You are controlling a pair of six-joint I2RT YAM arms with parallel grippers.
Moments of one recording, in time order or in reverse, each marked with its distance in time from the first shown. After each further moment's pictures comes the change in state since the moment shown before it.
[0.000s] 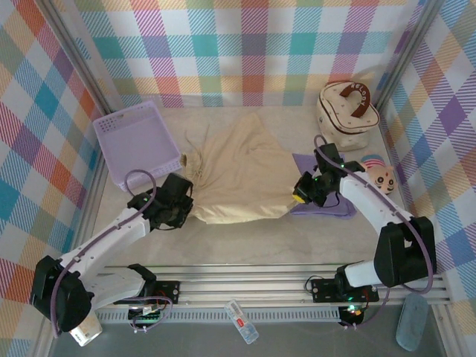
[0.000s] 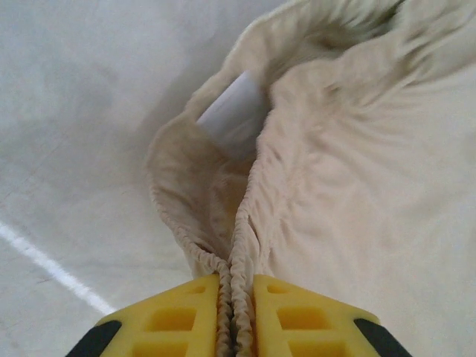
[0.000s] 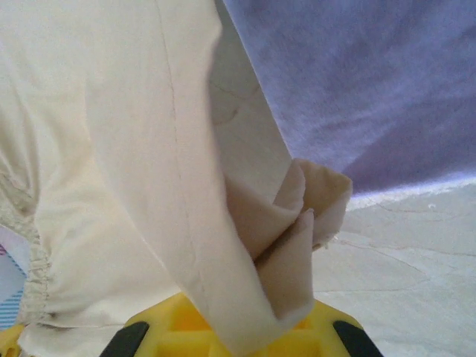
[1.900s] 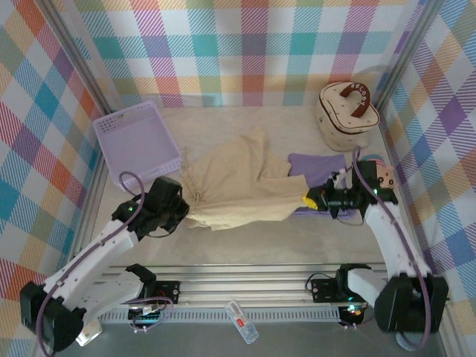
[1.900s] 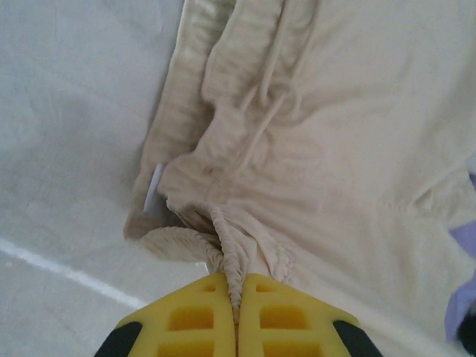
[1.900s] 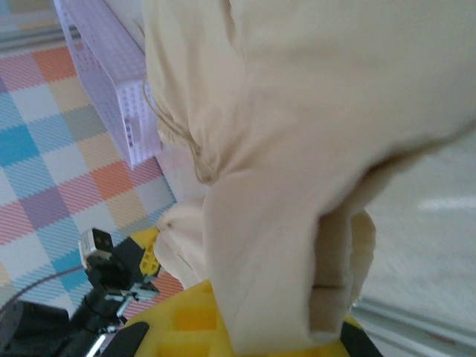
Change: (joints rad) left arm 0.002 -0.117 0.012 -0.054 0.047 0.225; right arm -0.259 -0.268 -0.162 0.061 -0.463 -0.057
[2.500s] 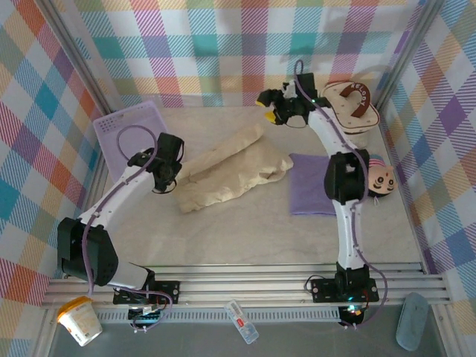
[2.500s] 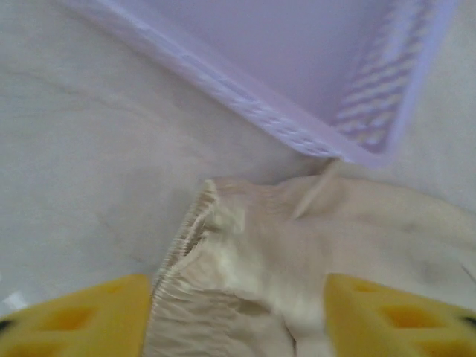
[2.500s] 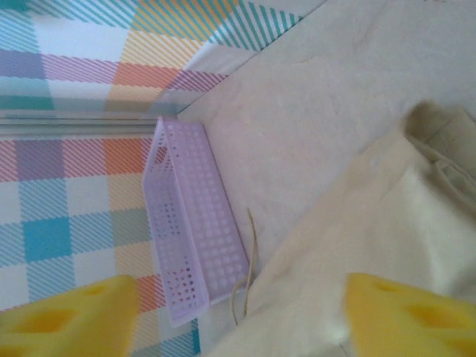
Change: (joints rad) left arm 0.217 0.449 0.340 -0.047 -0.265 0.020; right arm 0.243 1.300 1.519 0.176 0.151 0.085
